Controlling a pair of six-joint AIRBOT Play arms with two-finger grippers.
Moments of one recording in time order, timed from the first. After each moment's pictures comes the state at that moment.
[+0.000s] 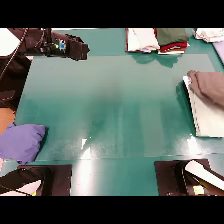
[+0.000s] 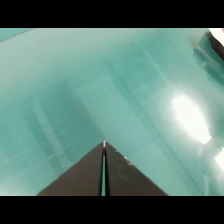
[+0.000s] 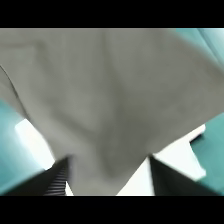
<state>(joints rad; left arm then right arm) -0.47 -1.24 1.67 1.30 -0.99 -1.51 -0.85 -1.10 1.30 -1.43 1.42 1.44</state>
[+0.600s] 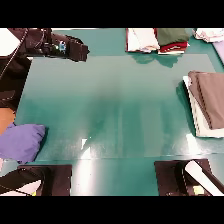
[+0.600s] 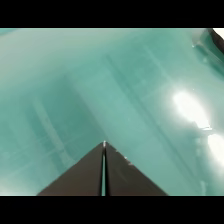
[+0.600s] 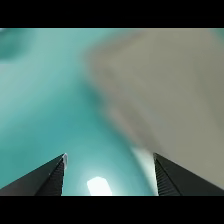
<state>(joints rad) -0.47 -1.24 1.67 1.30 -1.01 -1.51 -0.74 -0.96 1.32 -1.02 1.29 1.43</state>
